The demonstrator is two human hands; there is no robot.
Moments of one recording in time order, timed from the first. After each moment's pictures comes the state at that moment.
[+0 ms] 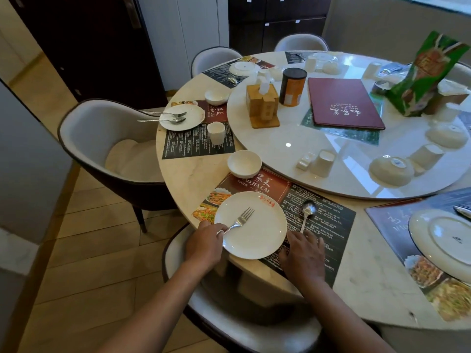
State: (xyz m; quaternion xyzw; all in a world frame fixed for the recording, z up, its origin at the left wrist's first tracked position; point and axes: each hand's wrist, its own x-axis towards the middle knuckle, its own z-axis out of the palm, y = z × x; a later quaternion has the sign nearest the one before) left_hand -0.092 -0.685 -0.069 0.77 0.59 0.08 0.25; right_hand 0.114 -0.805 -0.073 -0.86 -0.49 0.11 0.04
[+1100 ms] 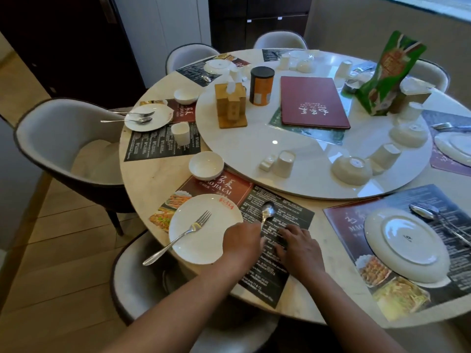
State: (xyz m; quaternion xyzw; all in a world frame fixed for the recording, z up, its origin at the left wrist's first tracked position) left_hand 0.096 -0.747 -0.044 0.89 0.45 0.04 0.12; right_hand 0.234 -0.830 -0.071 -0.84 -0.52 0.12 0.04
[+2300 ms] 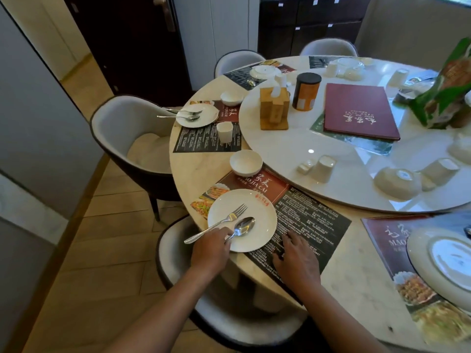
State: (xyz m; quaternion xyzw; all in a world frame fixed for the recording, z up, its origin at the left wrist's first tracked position) left_hand -0.052 -0.747 -0.061 0.78 0.59 0.11 0.19; right_hand 0.154 -0.828 -0.073 -0.80 -0.58 0.14 0.06
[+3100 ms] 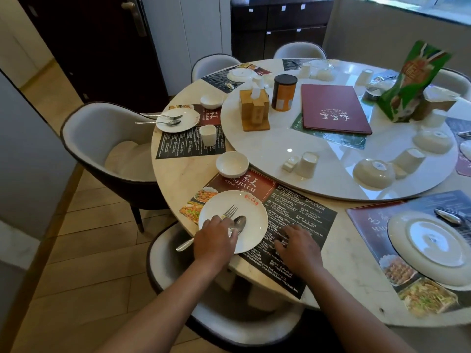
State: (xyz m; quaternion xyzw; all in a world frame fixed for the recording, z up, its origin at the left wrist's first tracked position) left_hand -0.028 -0.734 -0.045 0.82 0.55 0.11 0.09; right_hand 0.171 -0.818 -0.056 -0.83 -0.52 0.18 0.11
